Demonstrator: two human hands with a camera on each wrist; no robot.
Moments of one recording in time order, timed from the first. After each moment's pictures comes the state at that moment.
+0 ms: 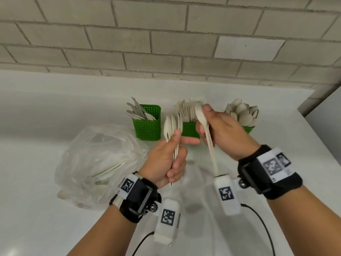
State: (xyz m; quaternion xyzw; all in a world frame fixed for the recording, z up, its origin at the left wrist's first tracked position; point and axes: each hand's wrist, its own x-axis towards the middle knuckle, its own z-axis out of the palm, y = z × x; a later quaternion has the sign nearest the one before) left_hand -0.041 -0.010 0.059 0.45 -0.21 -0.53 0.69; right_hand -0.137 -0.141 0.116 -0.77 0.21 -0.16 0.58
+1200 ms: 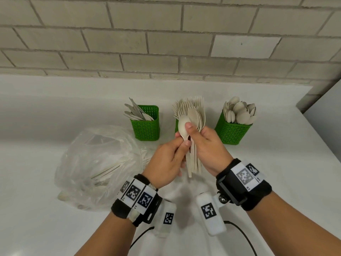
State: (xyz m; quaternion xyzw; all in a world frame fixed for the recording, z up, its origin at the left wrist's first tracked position) left_hand -0.035 -0.014 0.039 0.67 -0.48 -0.25 0.51; right_hand -0.124 -0.116 0.066 -0.64 0.22 -0.24 0.70
